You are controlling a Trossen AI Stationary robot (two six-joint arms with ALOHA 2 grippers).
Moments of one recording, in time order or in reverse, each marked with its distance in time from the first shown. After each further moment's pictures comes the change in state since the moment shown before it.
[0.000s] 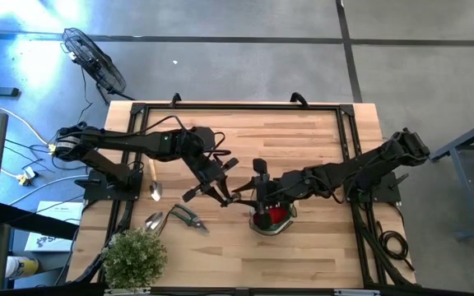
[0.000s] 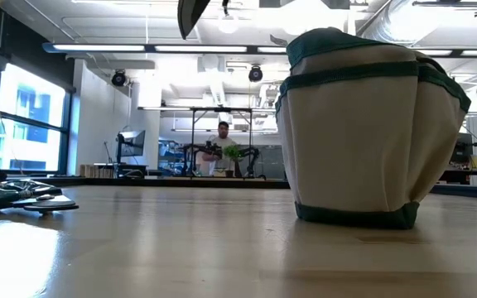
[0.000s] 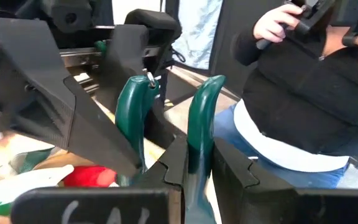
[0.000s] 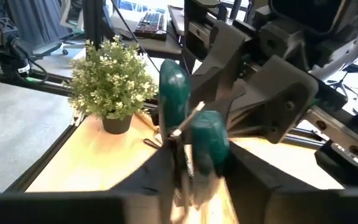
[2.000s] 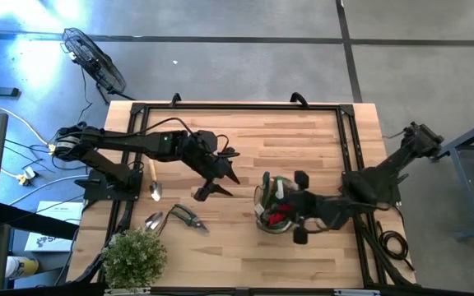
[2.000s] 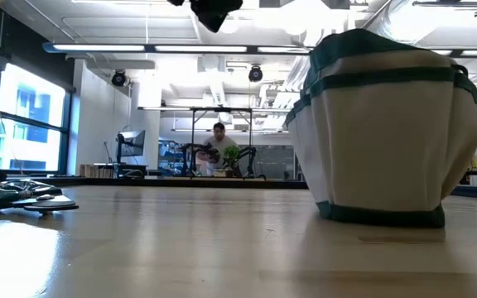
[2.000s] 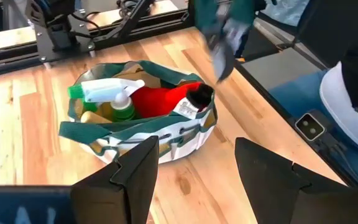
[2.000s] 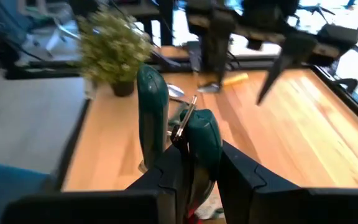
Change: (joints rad) left arm 0.000 -0.001 0.001 -0.171 -0.399 0.005; right arm 0.325 -0.207 0.000 -0.477 0.388 0.459
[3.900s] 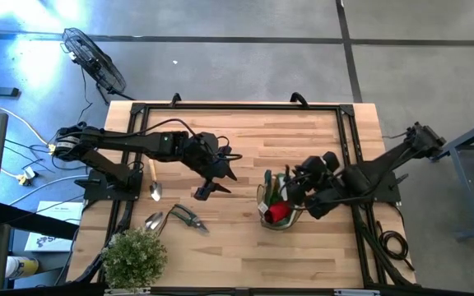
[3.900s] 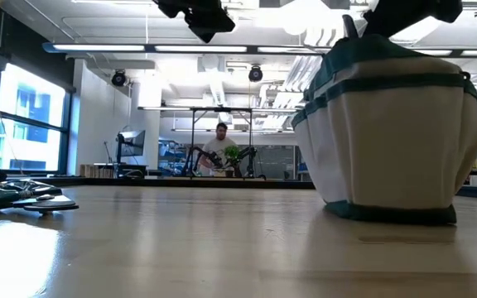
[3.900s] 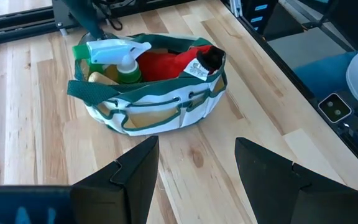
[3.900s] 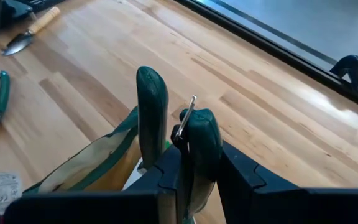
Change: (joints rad) left arm 0.000 0.000 -0.001 -0.085 -0.098 0.000; right arm -0.137 -0.005 0.000 -0.776 0.216 0.845
